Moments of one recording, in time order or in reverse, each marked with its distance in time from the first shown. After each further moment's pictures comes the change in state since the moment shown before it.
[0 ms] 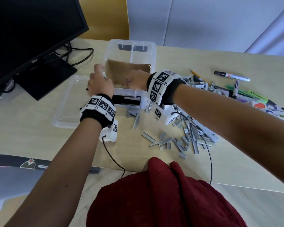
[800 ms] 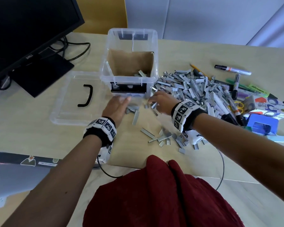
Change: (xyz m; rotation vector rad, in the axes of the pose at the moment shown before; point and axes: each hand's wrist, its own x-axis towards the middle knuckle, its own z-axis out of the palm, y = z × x) left_hand -0.038 -0.072 0.055 -0.080 -0.519 0.204; right_hand -0.042 0.101 0.075 -0.119 0.080 -0.028
